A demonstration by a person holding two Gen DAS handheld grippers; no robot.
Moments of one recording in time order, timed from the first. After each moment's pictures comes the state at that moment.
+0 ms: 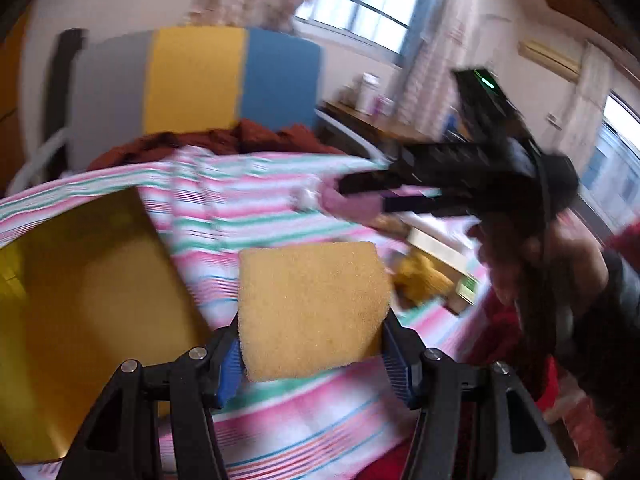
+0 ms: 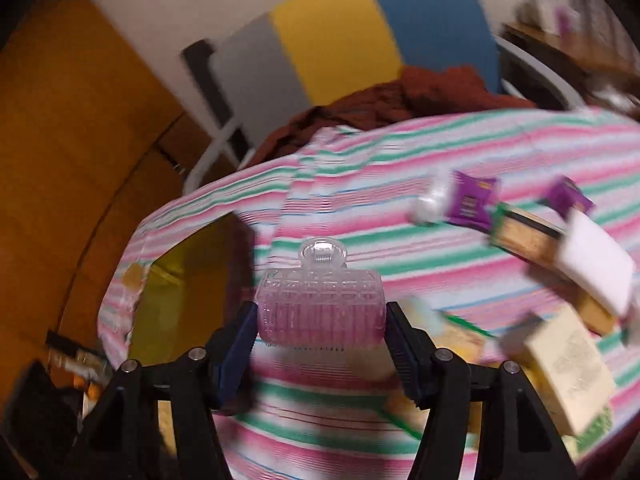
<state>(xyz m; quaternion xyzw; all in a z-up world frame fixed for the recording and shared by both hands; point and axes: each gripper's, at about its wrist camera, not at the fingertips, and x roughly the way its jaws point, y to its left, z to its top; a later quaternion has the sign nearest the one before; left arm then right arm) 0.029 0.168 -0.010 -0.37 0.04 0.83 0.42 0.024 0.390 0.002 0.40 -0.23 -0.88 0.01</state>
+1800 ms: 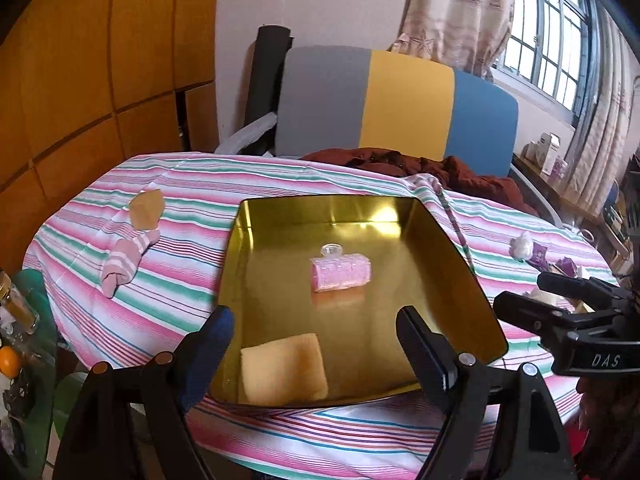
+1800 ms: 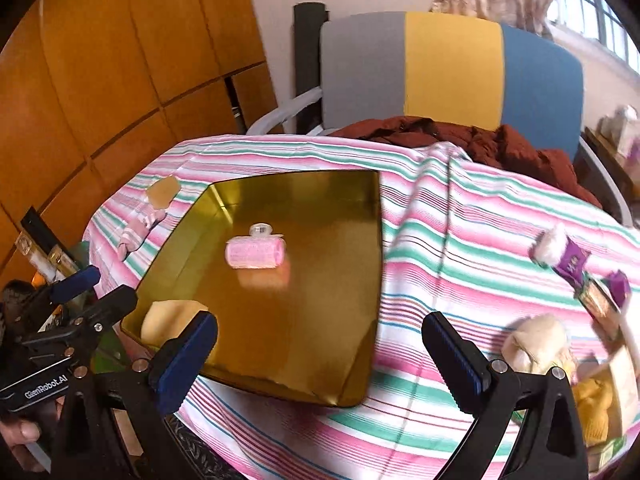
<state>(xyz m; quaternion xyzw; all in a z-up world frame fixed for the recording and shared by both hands) -0.005 0.010 0.000 -0.36 0.01 0.92 0.13 0.013 0.234 -0.017 0.40 -0.07 -0.91 0.03</state>
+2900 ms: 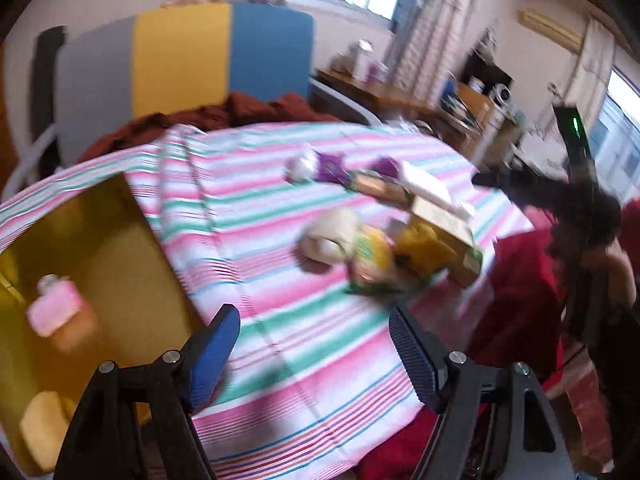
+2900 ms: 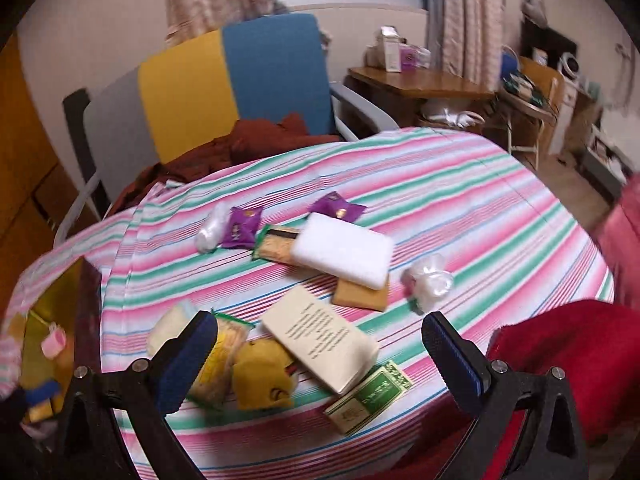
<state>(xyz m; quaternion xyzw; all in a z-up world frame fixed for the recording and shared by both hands) 0.035 0.214 -0.024 -0.41 0.11 0.78 0.45 0.154 0.504 0.000 0.37 -0.20 -0.86 -0.30</state>
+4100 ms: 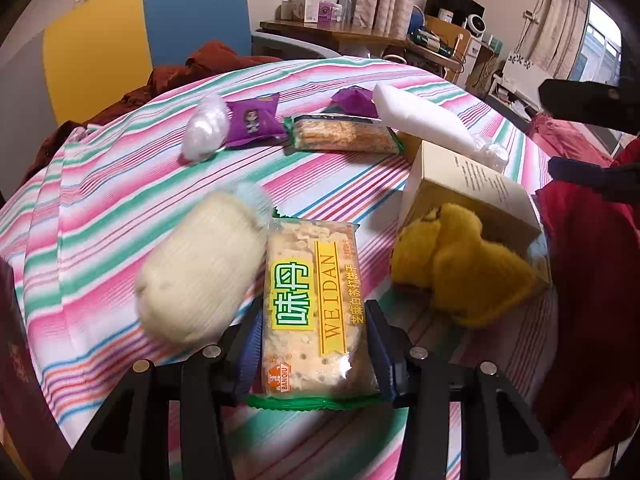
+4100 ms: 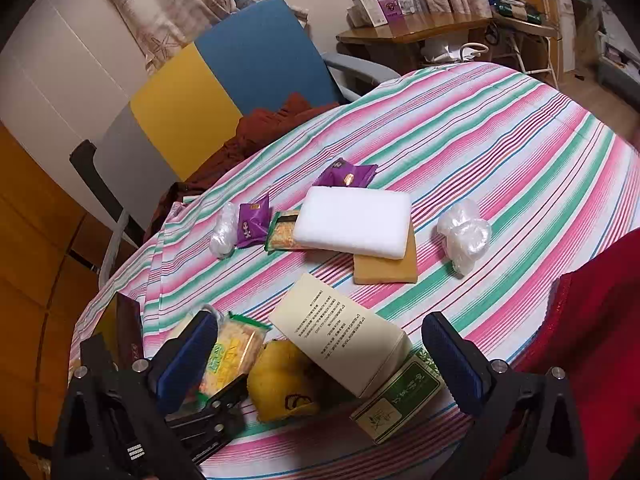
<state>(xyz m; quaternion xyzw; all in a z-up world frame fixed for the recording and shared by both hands) 0.013 0.352 -0.106 -0.43 0.21 0.74 0.48 0.161 0.538 -0.037 0.35 -0.34 -0.84 -0.23</state>
